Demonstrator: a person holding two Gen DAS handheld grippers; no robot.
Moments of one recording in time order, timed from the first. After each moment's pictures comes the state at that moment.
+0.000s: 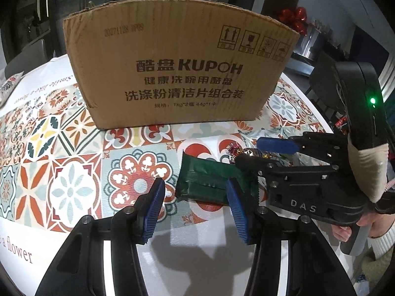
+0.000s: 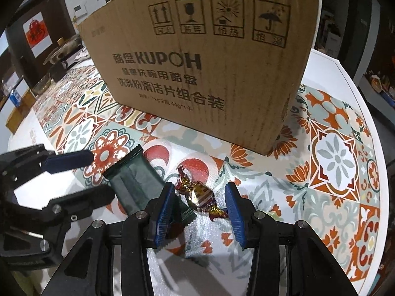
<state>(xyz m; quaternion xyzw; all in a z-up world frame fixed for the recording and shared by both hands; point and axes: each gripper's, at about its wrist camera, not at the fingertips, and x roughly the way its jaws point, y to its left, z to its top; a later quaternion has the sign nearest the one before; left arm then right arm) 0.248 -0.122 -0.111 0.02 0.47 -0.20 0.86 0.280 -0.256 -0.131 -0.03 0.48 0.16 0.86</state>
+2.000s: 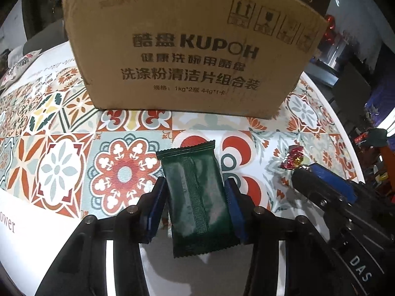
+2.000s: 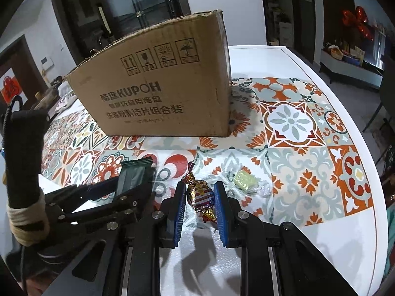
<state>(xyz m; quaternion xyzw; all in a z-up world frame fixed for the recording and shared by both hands) 0.253 -0.138 -0.128 0.00 0.49 -0.12 0.87 0.224 -0.284 -0.109 0.09 0.43 0.06 0.90</state>
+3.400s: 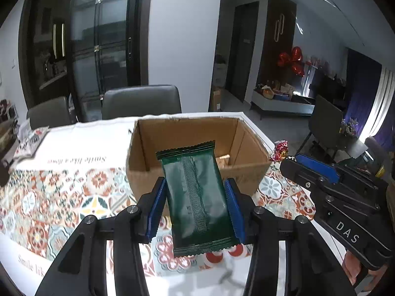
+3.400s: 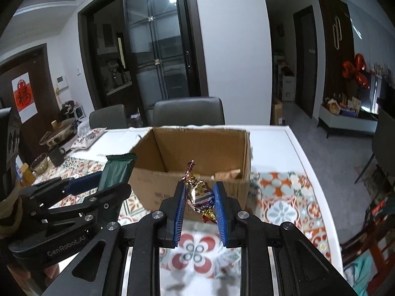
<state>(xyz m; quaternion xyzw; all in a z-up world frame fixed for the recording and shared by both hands) 0.257 -0.084 0.046 0.03 0.32 -0.17 0.93 0.225 -0.249 0.047 0.04 0.29 0.06 0.95</state>
